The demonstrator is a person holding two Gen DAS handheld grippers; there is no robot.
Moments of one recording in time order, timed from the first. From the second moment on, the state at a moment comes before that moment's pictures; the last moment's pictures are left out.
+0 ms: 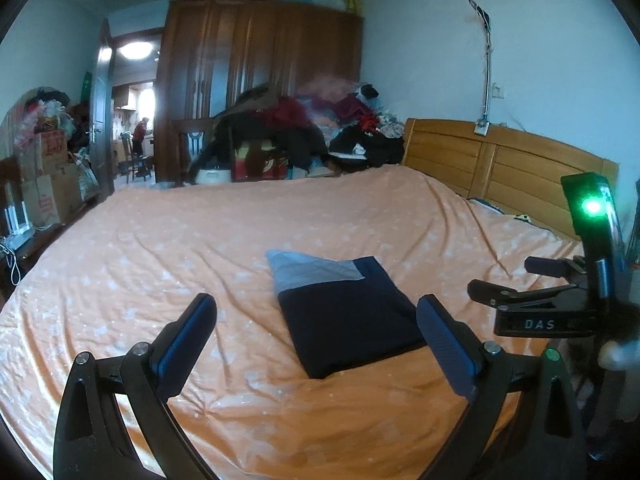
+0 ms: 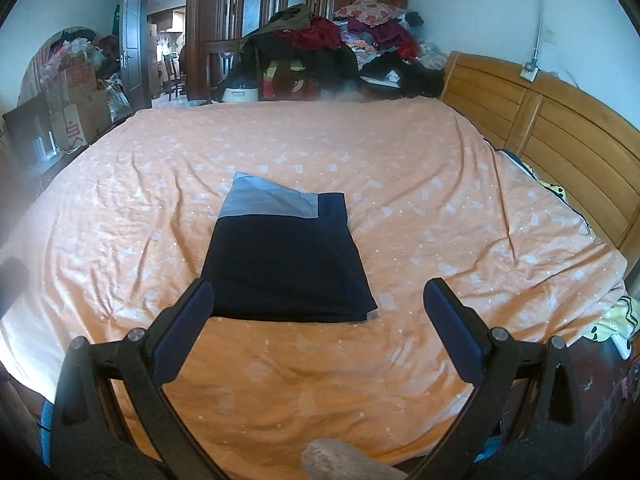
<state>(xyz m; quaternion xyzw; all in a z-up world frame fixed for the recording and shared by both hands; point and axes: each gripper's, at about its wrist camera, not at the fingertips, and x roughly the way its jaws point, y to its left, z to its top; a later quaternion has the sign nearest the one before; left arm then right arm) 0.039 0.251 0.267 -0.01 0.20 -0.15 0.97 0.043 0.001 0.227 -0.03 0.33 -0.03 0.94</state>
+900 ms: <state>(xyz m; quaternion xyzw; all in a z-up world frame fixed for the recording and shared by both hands) 0.036 0.257 0.269 -0.01 0.19 -0.14 0.97 0.036 0.012 0.230 -0.02 0.34 0.00 0.94</state>
